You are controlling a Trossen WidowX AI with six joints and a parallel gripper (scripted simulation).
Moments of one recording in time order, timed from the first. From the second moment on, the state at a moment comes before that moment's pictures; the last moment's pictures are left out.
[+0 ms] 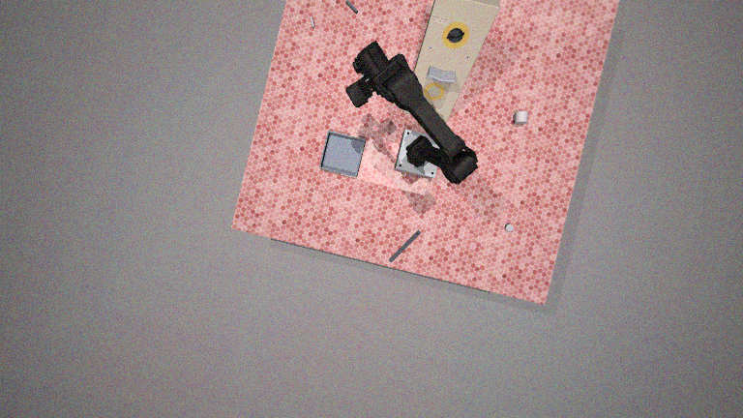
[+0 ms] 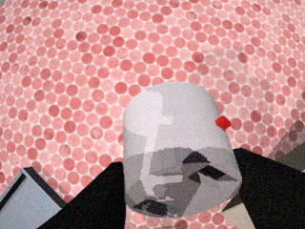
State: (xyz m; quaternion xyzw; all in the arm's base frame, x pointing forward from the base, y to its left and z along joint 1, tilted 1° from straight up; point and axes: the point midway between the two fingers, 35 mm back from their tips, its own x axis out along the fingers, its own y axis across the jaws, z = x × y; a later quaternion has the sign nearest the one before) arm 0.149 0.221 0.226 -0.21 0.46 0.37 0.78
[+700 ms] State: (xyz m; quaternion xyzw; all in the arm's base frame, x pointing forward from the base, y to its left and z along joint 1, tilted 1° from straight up) arm 0.081 0.260 0.199 -0.29 0.40 0.51 0.70
